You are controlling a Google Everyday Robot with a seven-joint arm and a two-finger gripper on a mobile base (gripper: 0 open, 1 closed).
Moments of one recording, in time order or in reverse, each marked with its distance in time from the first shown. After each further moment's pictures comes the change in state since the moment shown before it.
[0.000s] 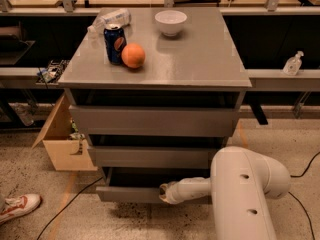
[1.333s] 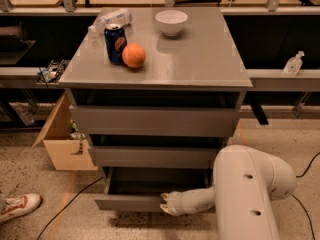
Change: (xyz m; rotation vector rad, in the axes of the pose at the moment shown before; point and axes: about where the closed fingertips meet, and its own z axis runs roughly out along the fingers) arm 0.004 0.048 -0.016 -0.003 -0.012 -0.004
